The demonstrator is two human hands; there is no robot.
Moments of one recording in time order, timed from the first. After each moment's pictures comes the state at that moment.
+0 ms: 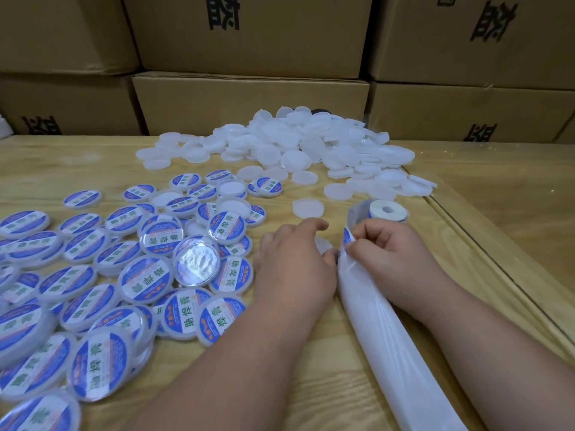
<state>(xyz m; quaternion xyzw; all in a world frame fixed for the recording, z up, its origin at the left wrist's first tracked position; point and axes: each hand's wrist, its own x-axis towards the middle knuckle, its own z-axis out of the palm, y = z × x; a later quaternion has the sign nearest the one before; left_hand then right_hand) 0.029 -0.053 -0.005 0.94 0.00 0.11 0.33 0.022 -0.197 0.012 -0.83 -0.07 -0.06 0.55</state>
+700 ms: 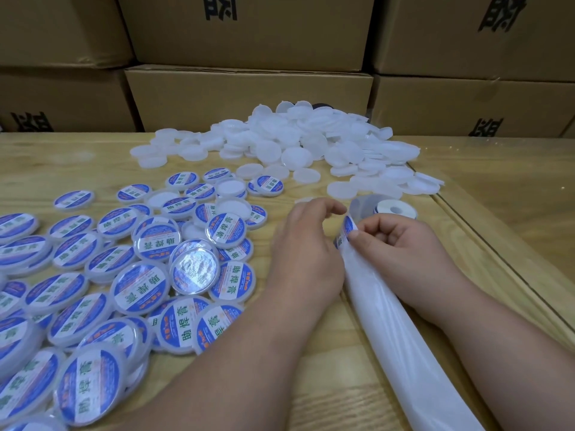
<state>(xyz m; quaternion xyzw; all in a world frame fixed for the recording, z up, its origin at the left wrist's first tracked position) 0.043 -0.057 -0.003 0.85 -0.10 0.15 0.49 0.033 -0.197 0.009 -0.78 -0.04 -0.06 0.62</state>
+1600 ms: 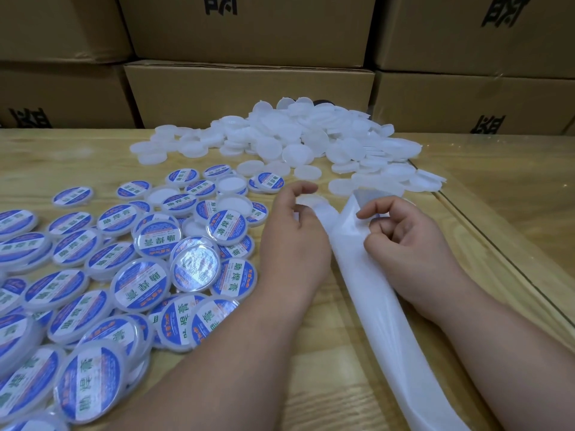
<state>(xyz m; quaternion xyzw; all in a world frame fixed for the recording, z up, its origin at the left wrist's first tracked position) 0.051 -0.052 0.002 0.73 0.02 0.16 0.66 0.033 -0.196 0.008 -0.78 -0.04 -0.11 0.61</state>
